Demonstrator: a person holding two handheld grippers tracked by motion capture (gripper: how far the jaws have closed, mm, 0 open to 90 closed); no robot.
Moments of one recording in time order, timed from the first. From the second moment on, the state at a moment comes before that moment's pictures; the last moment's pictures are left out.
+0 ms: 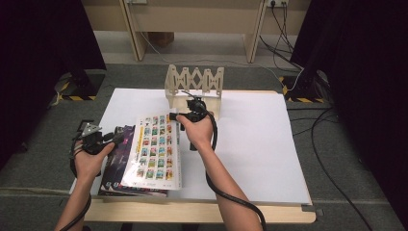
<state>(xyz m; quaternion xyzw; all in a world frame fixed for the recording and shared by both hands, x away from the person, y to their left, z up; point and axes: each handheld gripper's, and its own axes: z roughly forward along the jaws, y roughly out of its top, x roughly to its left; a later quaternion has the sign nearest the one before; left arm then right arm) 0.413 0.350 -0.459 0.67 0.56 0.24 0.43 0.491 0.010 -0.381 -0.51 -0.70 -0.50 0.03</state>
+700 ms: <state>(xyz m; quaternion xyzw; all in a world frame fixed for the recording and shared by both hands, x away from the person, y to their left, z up) 0.401 0.357 -0.477 0.65 0.57 0.26 0.43 0.484 -0.012 -0.364 -0.50 -0.69 -0.53 0.03</state>
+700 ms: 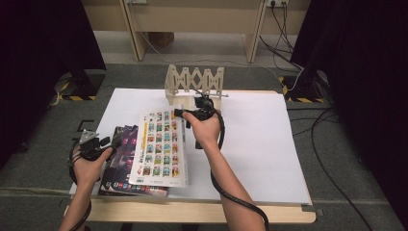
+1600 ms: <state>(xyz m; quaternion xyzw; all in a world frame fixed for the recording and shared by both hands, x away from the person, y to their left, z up) 0.397 0.367 -0.483 0.63 0.58 0.27 0.43 0.472 -0.034 -0.335 -0.48 -0.68 -0.55 -0.02</state>
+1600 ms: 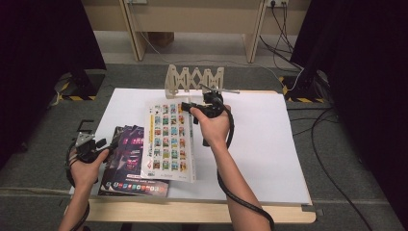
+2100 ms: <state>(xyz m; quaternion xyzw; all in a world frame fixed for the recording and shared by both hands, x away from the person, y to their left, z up) 0.396 0.366 -0.489 0.62 0.58 0.29 0.43 0.469 -0.048 -0.321 -0.48 -0.67 -0.57 -0.03</state>
